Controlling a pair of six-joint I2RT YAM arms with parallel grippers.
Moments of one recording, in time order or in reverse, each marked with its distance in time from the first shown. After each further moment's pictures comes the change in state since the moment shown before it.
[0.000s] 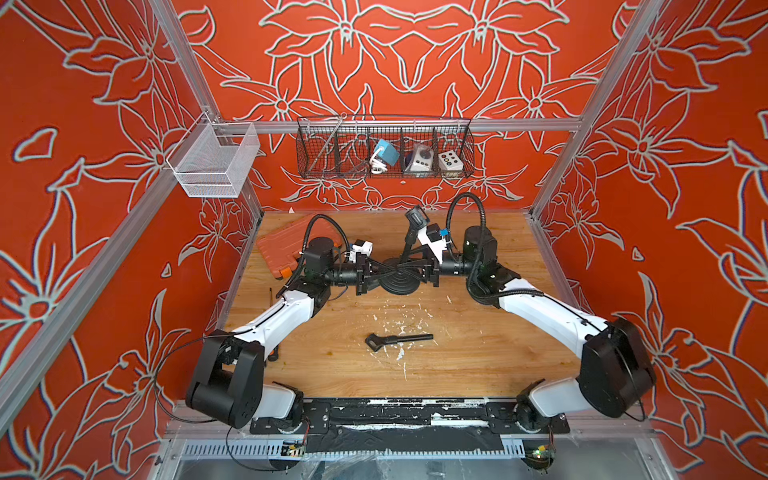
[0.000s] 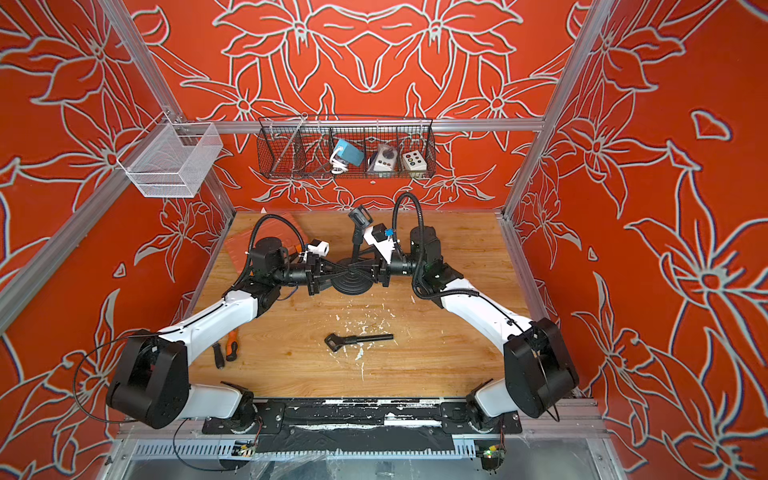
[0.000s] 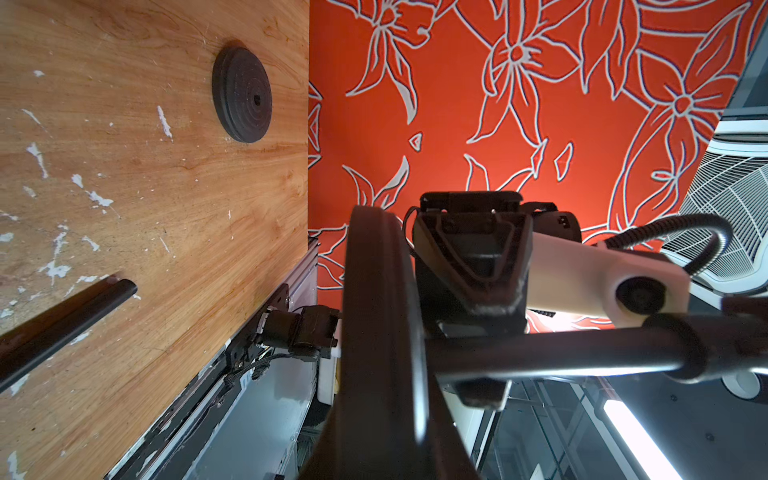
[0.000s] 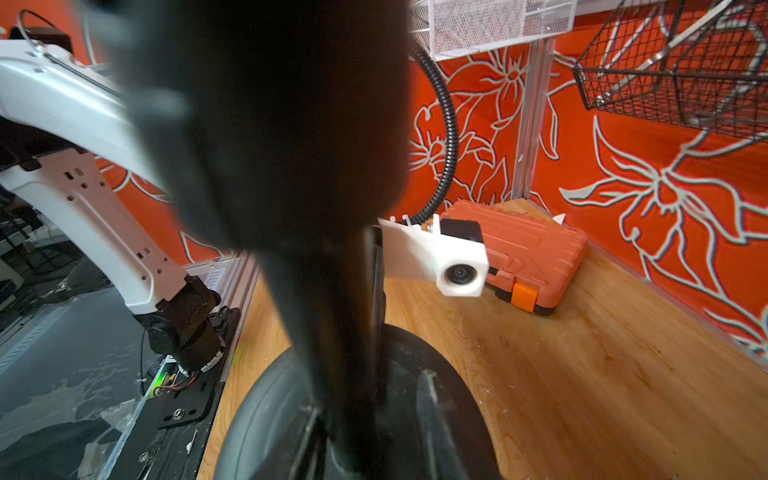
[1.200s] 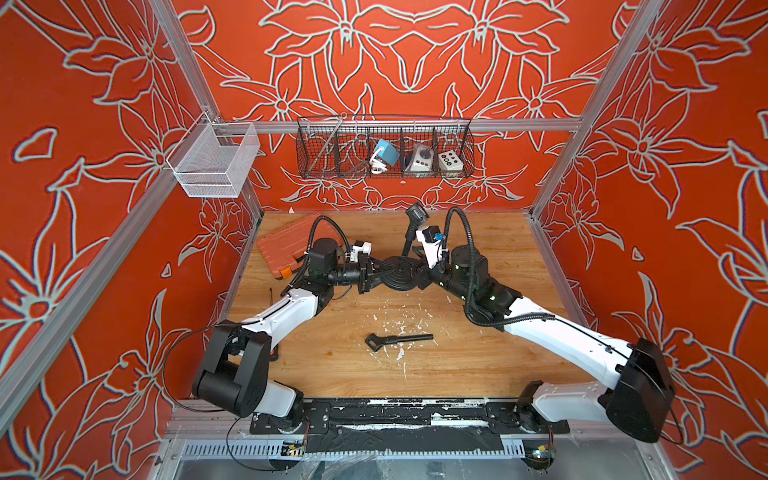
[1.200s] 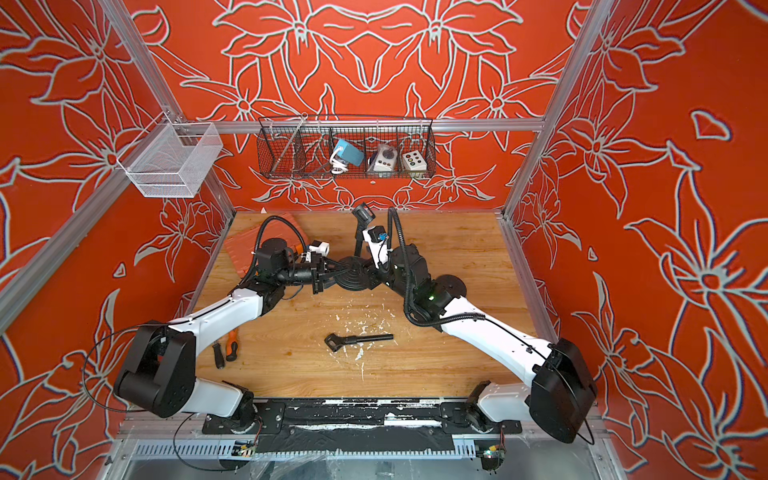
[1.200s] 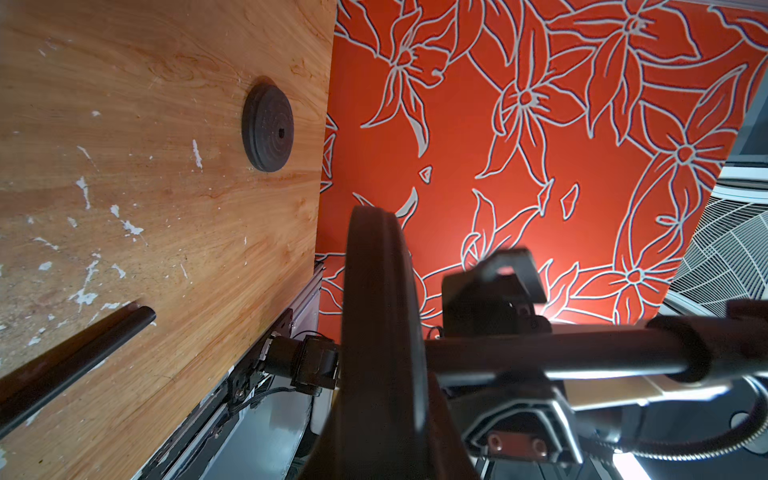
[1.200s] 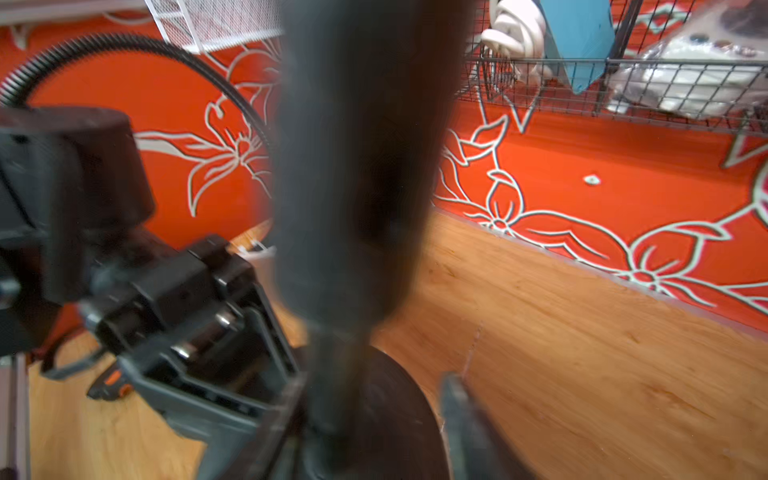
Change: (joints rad) left arm -0.006 0.058 -0.003 0.042 -0.085 -0.027; right arm 0.219 -0.152 -0.040 -0.187 0.883 0.064
